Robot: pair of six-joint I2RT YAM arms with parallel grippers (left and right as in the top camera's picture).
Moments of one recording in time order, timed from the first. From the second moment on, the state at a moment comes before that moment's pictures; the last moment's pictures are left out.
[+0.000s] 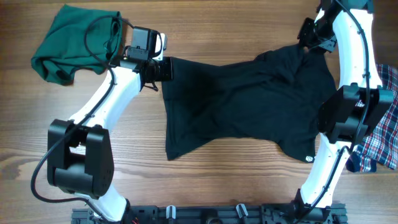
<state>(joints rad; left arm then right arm) -0.24 1.83 1.31 -0.52 0.16 -0.24 -0.11 2.28 2.25 -1.35 -0.02 0.30</state>
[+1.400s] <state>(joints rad) -0.24 1.83 1.31 -0.51 0.16 -0.24 -0.04 2.17 1.89 -1.06 -0.20 0.27</state>
